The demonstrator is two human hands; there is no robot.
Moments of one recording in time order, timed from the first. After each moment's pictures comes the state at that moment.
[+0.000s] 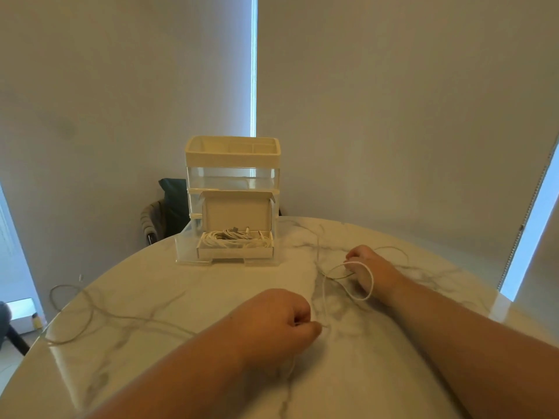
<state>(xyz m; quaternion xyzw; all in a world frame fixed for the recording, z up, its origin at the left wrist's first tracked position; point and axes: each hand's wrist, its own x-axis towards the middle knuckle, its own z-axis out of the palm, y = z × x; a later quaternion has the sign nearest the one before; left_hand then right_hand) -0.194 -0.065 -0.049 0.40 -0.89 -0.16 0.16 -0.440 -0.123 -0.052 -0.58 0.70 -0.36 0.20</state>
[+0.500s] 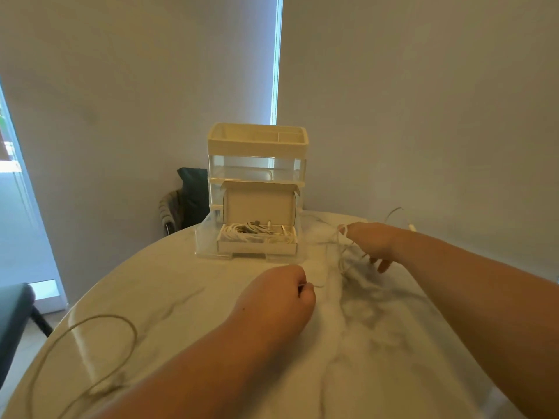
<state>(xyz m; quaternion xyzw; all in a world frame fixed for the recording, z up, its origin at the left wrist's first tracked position) -0.182 -0.095 -0.058 0.53 -0.78 -0.11 0.31 -0.410 -0.193 -0.003 -0.61 0.75 -0.13 0.23</state>
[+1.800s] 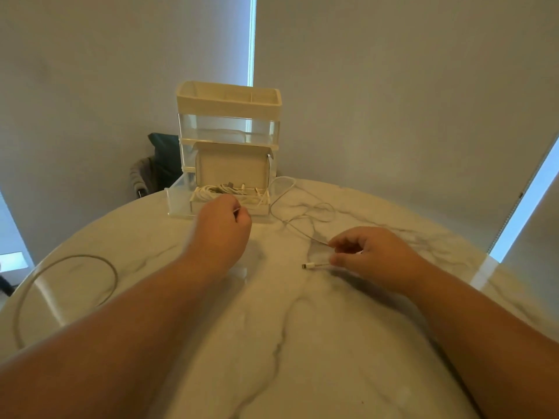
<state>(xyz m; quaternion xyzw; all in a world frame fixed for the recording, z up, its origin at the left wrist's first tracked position) -0.165 -0.111 -0.050 0.57 -0.68 -0.10 0.46 -0.414 -0.050 -0.041 -0.72 0.65 -0.22 0.10</state>
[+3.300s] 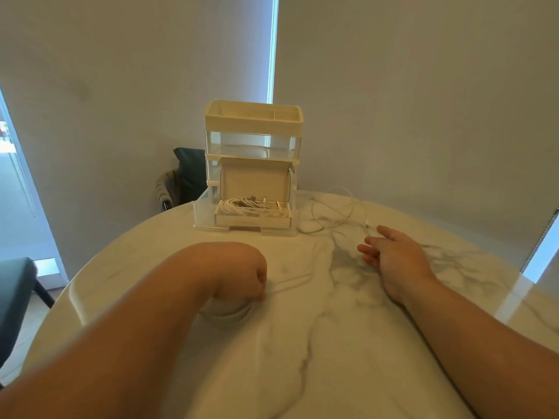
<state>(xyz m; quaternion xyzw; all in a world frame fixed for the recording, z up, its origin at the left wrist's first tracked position) -0.134 -0.075 -0.014 0.54 -0.83 -0.09 -0.07 -0.401 -0.097 -0.062 -0.34 0.59 -0.64 0.35</state>
